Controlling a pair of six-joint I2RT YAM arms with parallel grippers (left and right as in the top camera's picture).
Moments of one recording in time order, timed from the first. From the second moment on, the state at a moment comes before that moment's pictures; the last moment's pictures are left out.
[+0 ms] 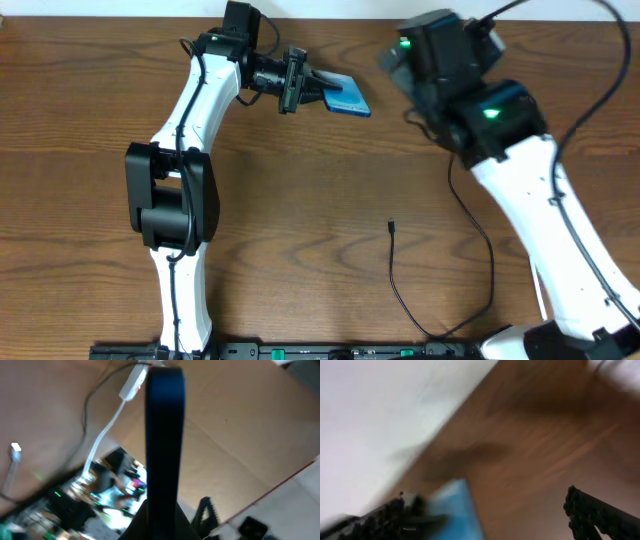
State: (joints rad) left arm -0.17 2.25 1.96 -0.91 1.34 -0.96; right arm 0.47 1.61 1.81 -1.03 0.38 1.08
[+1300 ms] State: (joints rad) left arm -0.17 2.25 1.96 -0.97 1.04 -0.50; right arm 0.38 1.63 0.98 -0.81 -0.17 0.50
